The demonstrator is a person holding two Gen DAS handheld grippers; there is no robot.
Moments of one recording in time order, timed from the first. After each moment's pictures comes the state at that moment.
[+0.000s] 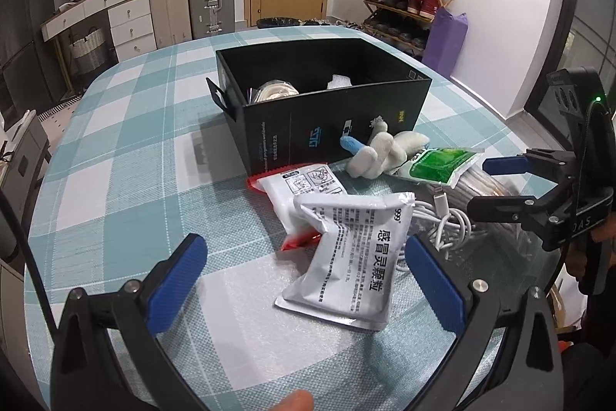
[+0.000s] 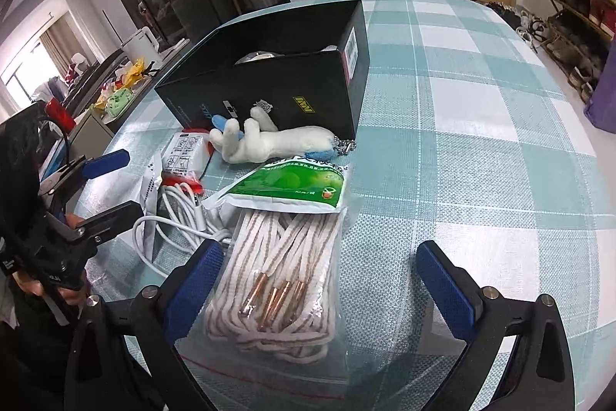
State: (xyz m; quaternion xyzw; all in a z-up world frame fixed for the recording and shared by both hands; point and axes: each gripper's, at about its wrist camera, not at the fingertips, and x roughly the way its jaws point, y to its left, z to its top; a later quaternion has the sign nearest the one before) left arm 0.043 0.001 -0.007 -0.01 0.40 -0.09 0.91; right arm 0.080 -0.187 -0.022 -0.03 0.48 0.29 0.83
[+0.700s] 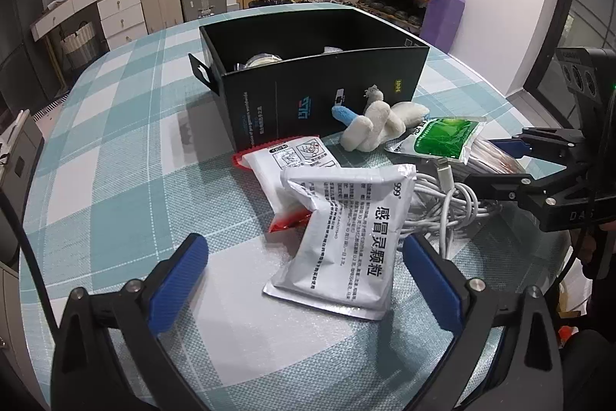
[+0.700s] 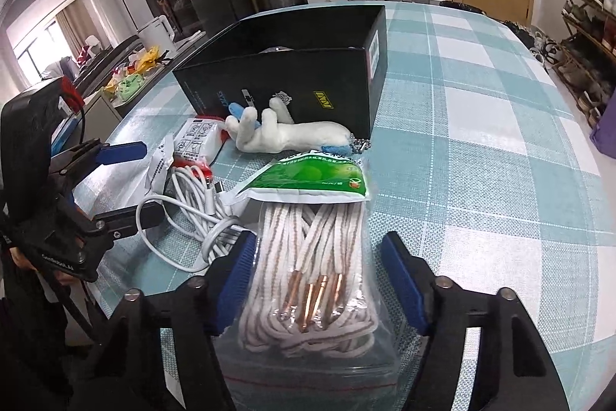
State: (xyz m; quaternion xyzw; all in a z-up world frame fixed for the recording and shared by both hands) left arm 0.045 -0.008 -0.020 0.01 0.44 -0.10 0.89; right arm 0.069 -0.182 -0.024 -0.06 0.46 0.32 0.83
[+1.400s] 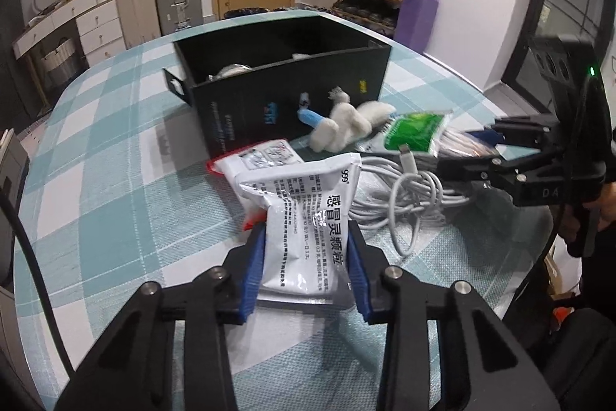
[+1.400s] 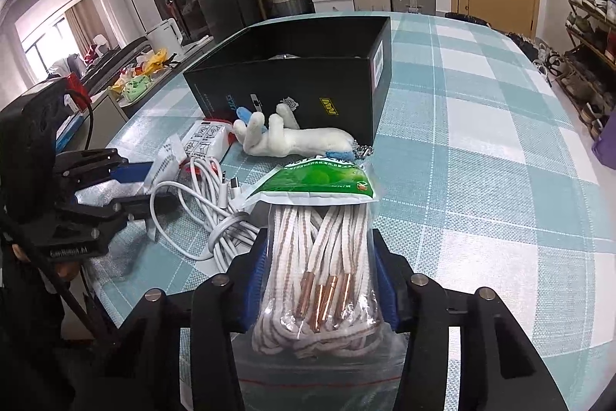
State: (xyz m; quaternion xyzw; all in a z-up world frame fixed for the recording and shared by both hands) left arm 0.034 -0.014 -0.012 0.02 0.42 -0.14 0.90; right arm 0.062 -0.187 -0.021 -0.06 0.44 0.32 0.84
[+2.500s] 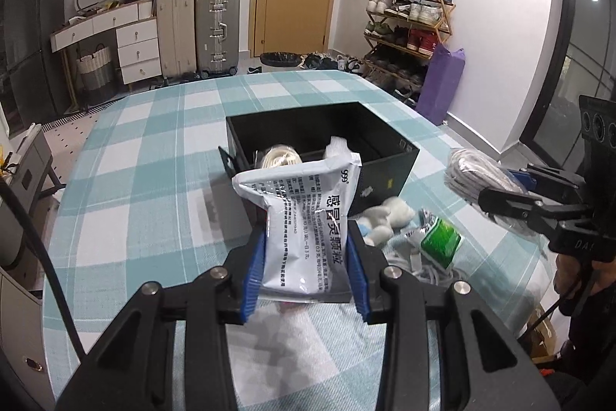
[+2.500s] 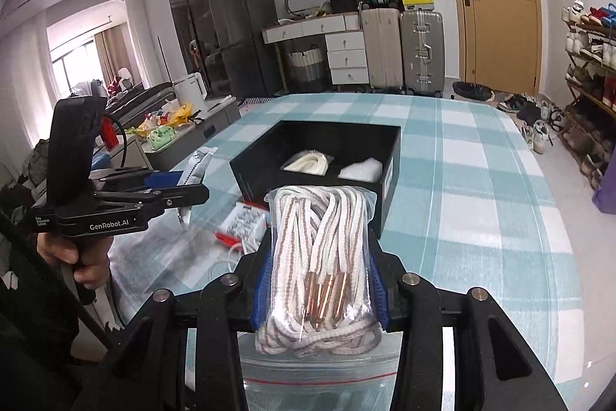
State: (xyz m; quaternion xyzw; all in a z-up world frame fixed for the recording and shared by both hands) left arm 0.048 0.008 0.040 -0.03 0.34 -0.09 0.93; right arm 0.044 -0.194 0.049 -0.04 0.31 0.36 0.88
